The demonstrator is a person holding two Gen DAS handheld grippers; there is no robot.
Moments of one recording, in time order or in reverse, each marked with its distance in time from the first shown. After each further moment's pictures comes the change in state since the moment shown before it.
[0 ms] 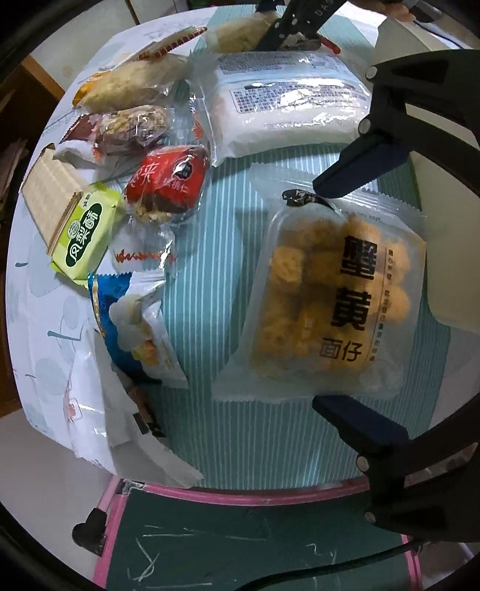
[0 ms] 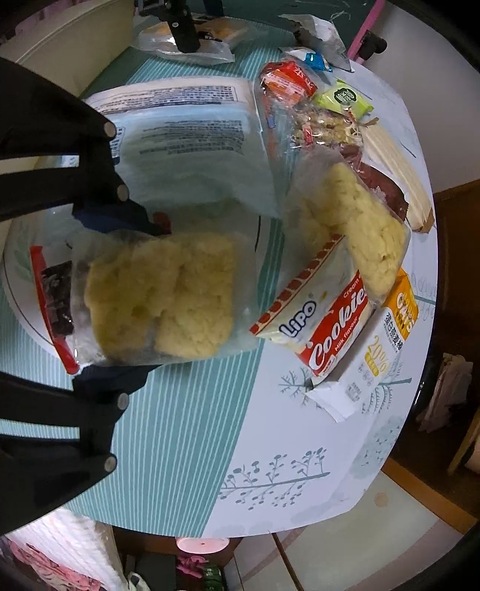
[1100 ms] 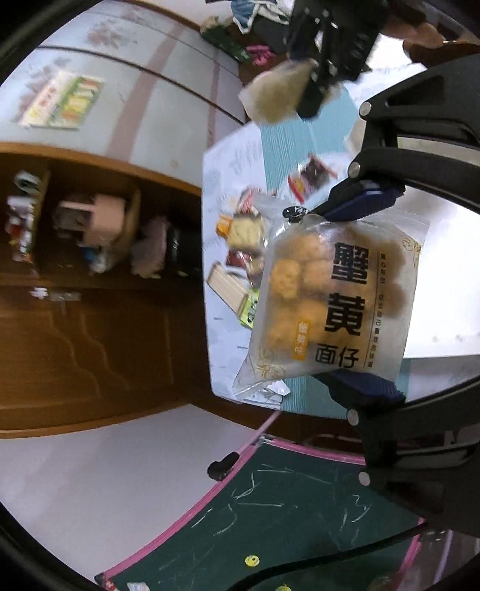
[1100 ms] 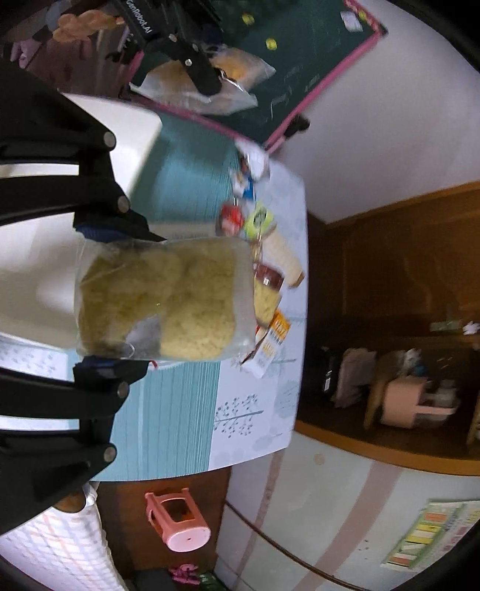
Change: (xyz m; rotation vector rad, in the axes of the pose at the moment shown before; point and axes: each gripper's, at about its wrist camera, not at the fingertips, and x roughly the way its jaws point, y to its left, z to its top) left arm -0.251 -0.022 -0.186 0.110 -0.688 -0.097; right arm -0.224 0.040 -0.120 0.055 -0.425 0.106
